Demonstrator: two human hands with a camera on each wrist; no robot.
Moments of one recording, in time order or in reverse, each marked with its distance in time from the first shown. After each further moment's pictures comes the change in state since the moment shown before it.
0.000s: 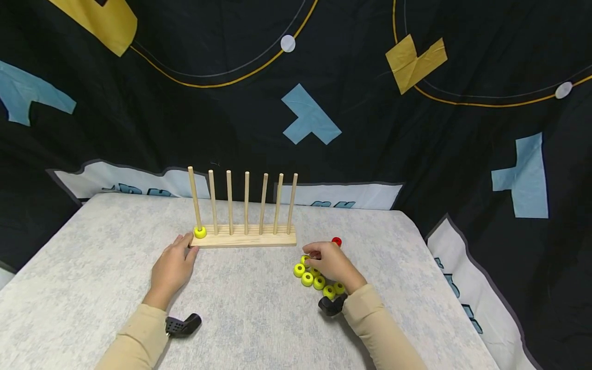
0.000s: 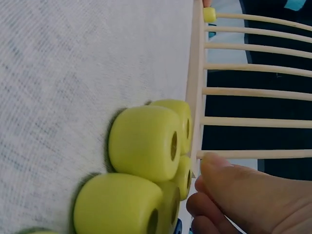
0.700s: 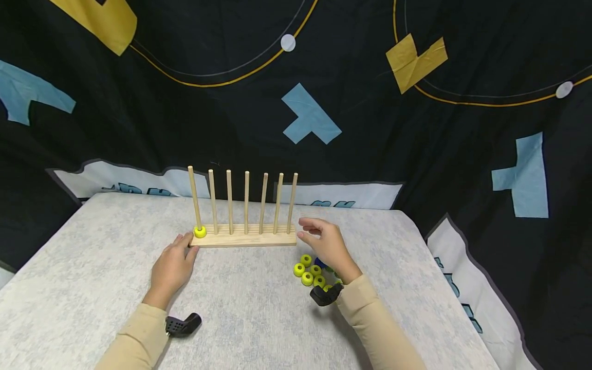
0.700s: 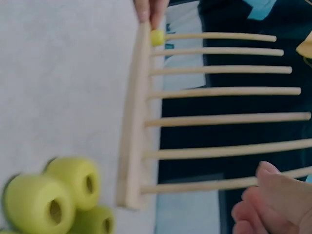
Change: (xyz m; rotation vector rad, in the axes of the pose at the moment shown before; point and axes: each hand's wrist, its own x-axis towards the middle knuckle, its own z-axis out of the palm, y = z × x) left_hand -0.001 0.001 -0.002 0.013 -0.004 -0.008; right_hand 0.015 -0.035 -0.017 0.174 0.261 -0.068
